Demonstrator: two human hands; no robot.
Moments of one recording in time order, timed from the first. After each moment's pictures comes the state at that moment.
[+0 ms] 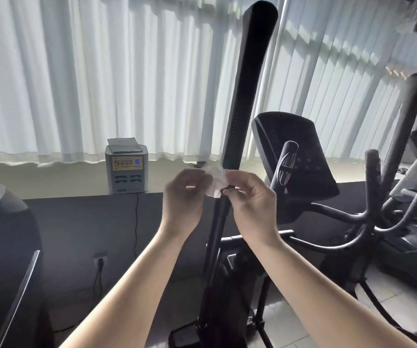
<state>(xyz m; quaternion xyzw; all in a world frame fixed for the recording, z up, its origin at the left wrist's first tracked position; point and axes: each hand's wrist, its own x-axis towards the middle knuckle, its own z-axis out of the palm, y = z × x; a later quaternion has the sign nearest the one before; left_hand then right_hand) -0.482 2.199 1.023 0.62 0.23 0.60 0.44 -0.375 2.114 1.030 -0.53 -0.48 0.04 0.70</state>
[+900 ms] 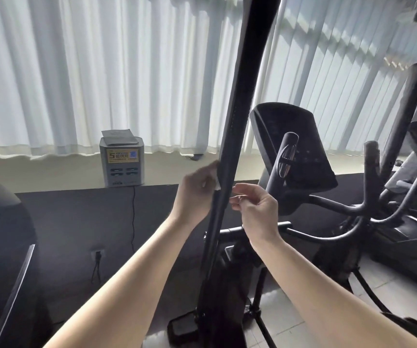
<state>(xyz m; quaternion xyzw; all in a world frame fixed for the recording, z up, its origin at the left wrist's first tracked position) -0.461 2.214 1.014 0.75 0.21 0.50 0.38 -0.342 2.130 0.990 -0.59 -0.36 0.12 0.72</state>
